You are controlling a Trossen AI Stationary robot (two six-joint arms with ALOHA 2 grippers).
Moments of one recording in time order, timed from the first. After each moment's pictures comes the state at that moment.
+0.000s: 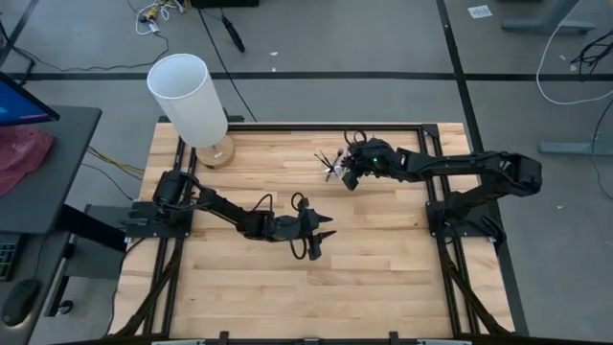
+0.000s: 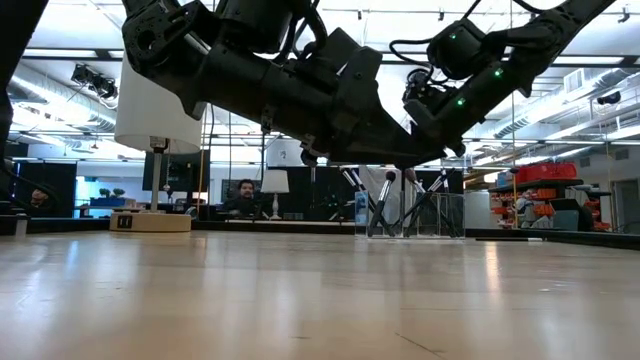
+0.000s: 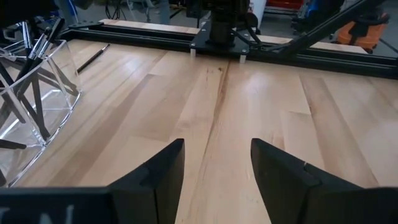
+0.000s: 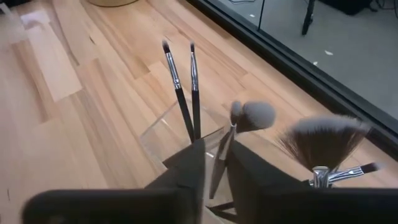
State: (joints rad) left arm -0.21 1.99 0.96 0.74 -0.41 -0.19; right arm -0.35 1.35 0.68 0.04 0.18 0.17
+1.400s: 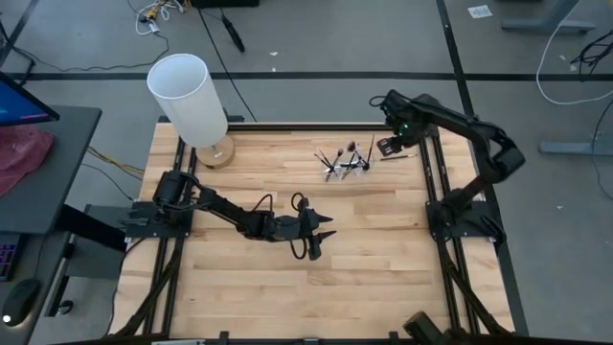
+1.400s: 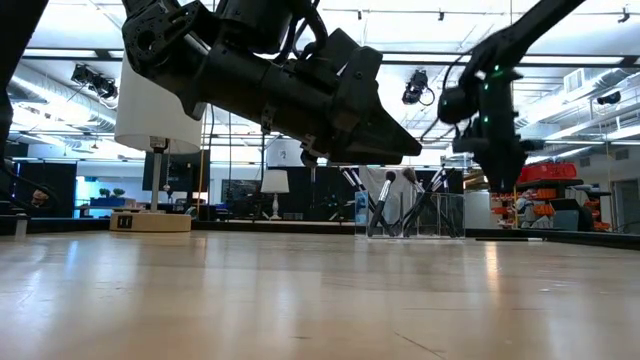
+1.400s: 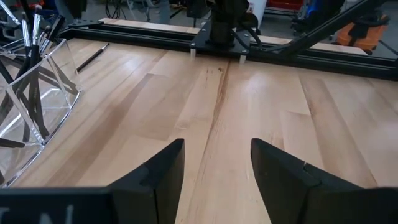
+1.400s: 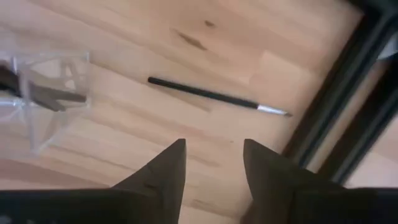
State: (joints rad) left arm -0.21 1.99 0.96 0.74 -0.41 -0.20; right arm -0.92 1.56 1.14 -1.11 0.10 0.22
